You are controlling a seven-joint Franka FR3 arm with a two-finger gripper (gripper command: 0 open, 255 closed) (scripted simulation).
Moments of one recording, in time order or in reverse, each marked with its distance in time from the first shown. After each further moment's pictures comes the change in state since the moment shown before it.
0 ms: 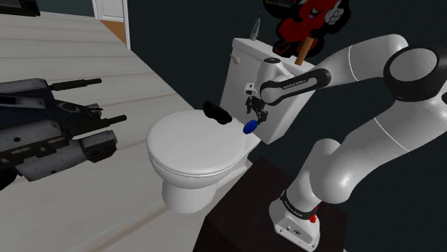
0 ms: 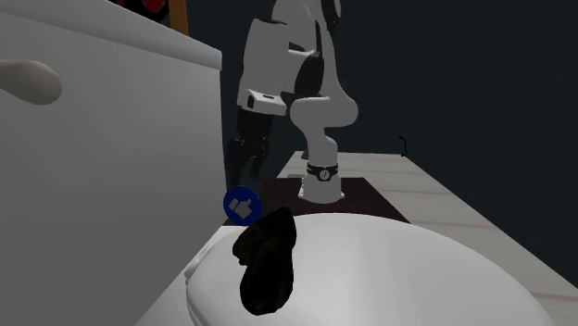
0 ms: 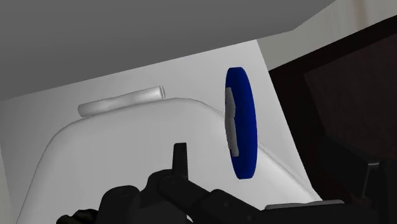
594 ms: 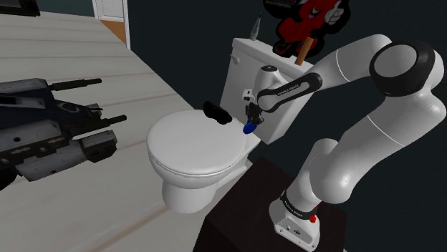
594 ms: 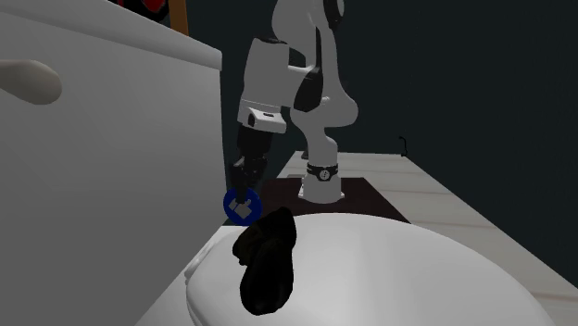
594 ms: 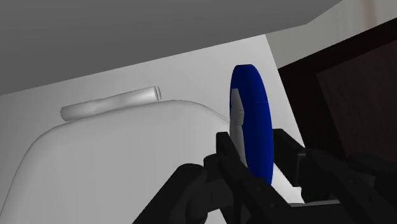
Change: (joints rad) arm 0.011 0.088 -0.036 -0.032 0.007 0.119 -0.006
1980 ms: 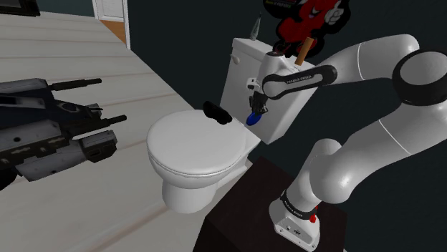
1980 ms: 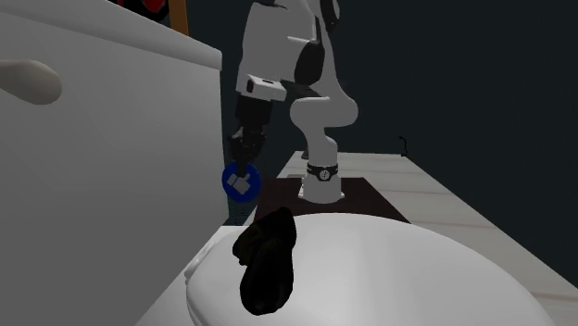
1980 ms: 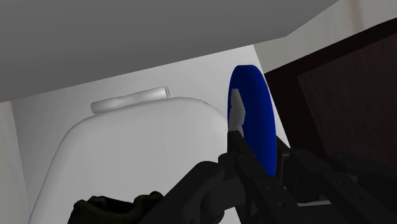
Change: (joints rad) arm -0.016 -0.147 0.060 0.065 -0.008 -0.205 -0.007
